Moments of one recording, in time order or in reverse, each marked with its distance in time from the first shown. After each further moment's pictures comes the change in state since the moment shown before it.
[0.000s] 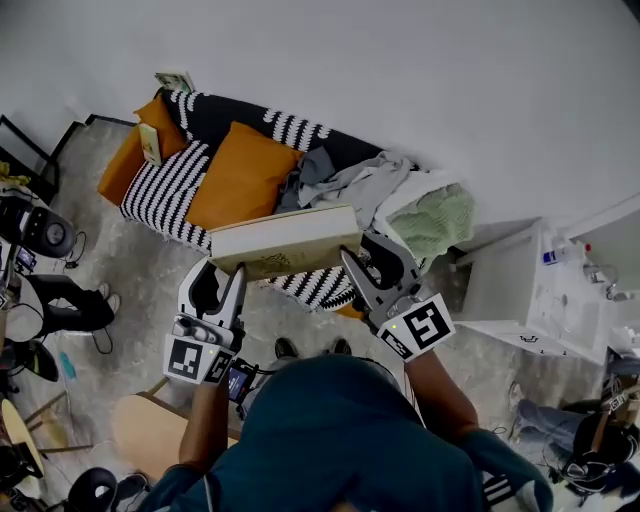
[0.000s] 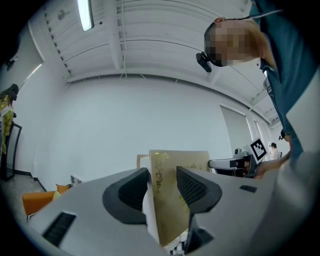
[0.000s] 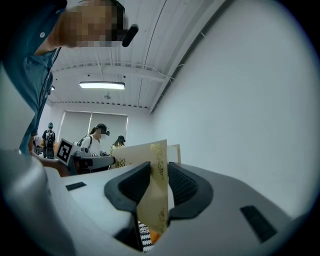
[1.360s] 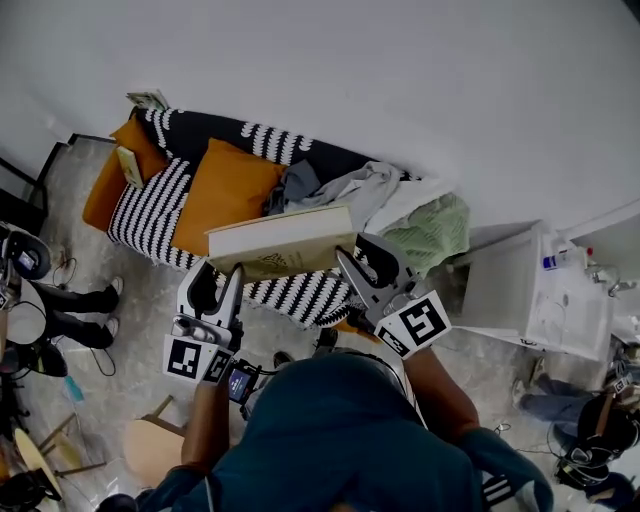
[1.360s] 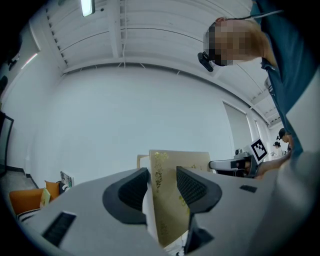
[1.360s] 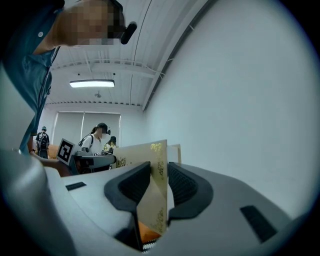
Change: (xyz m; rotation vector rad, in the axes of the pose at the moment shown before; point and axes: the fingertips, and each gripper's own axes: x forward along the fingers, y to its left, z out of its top) left arm 0.115 0.020 -0.032 -0.016 0.042 -0.039; right arm 0.039 -0.104 -0.028 0.043 0.029 -0.044
